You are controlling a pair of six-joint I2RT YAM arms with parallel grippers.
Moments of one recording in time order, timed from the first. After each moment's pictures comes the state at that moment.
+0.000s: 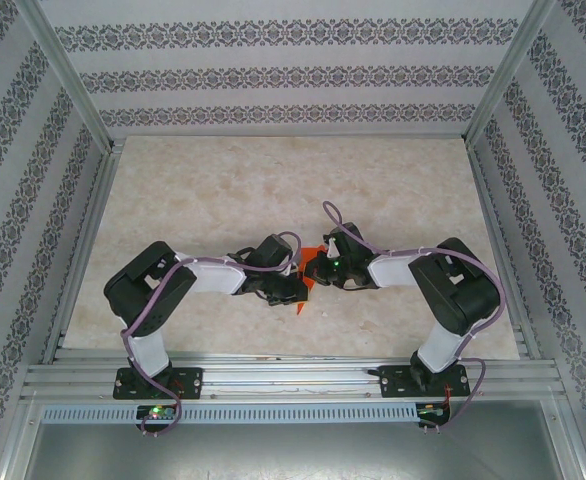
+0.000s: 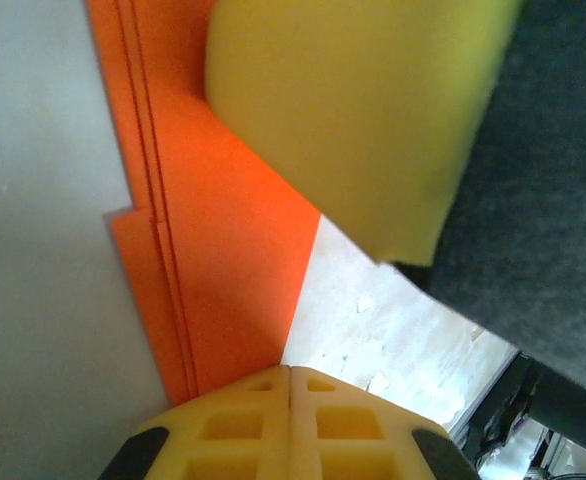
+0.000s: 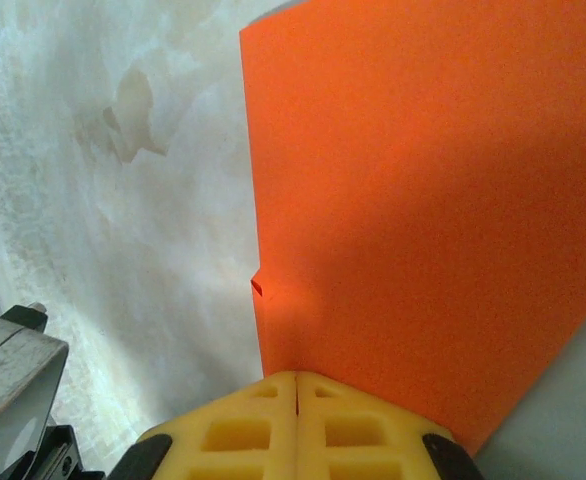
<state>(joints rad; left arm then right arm) -0.75 1.80 0.85 -0.02 0.54 -0.88 0.54 1.72 0.66 0.17 -0.50 0.92</state>
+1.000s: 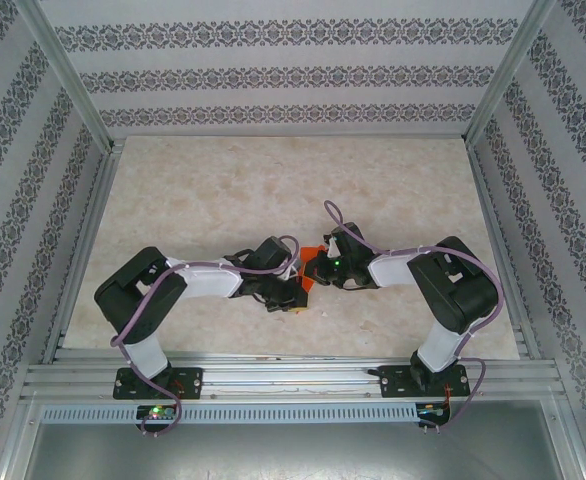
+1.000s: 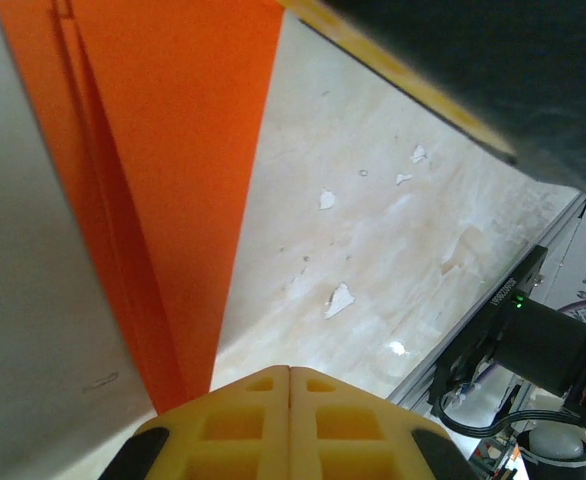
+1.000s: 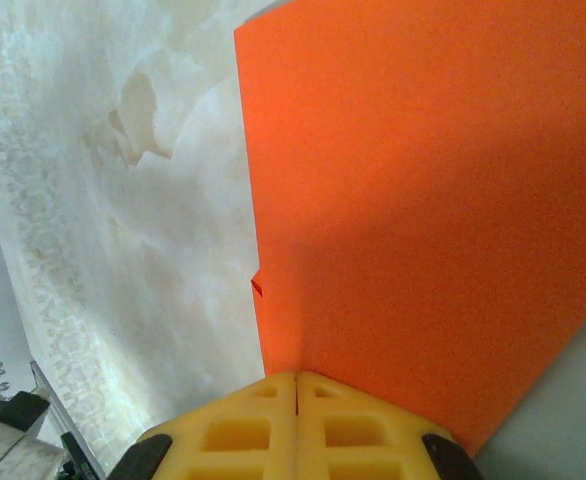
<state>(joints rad) -0.77 1.75 0.83 -0.07 0.61 -0.93 0.53 1.73 0.66 0.19 -0.52 0.94</state>
